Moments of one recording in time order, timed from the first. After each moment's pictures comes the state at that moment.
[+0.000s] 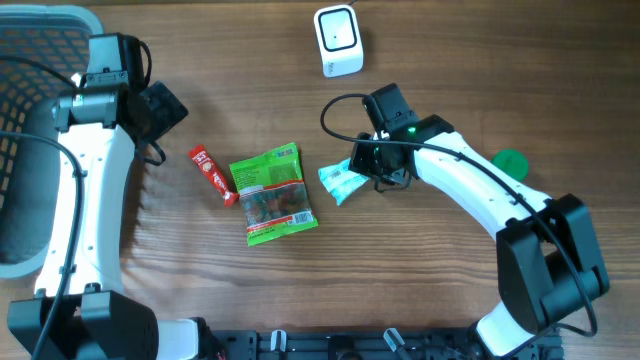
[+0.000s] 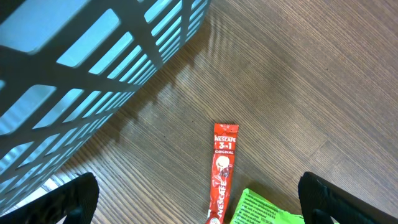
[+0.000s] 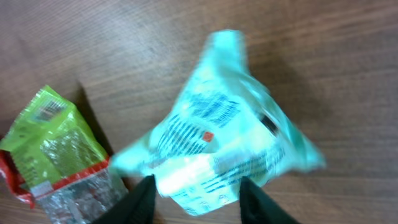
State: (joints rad) left arm 0.09 1.57 1.46 -1.07 -0.23 -0.63; right arm 0.47 1.79 1.18 -0.65 -0.18 0.76
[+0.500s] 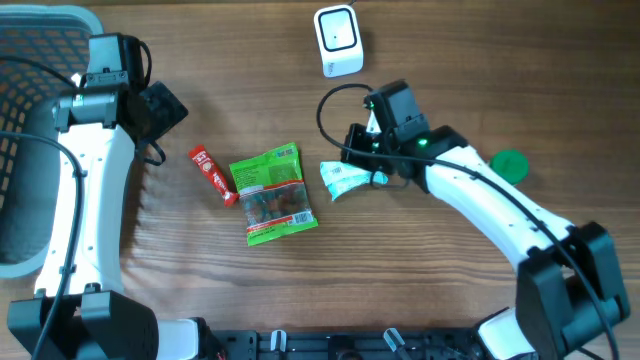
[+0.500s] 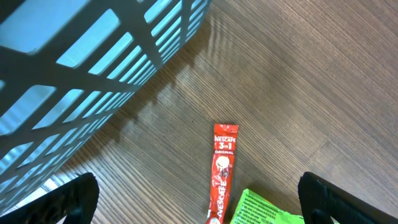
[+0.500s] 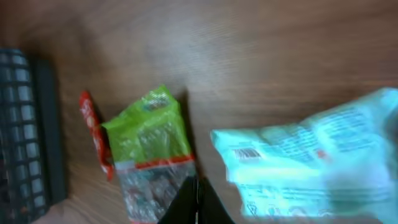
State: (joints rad) left arm 0.09 1.57 1.46 -1.07 -0.23 -0.63; right arm 0.48 1.68 1.08 -0.35 -0.32 0.72
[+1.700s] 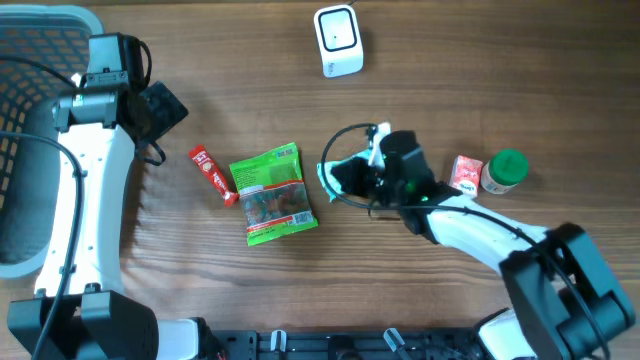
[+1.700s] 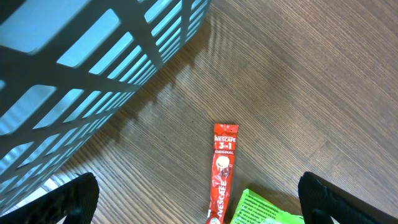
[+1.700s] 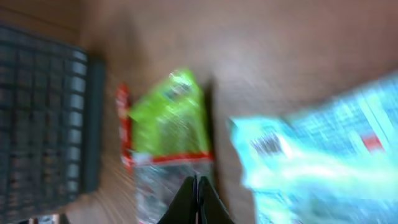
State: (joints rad) left arm 0.09 1.57 1.46 -1.07 -0.23 -0.63; right arm 0.51 1.64 0.67 0.26 -0.40 0.83
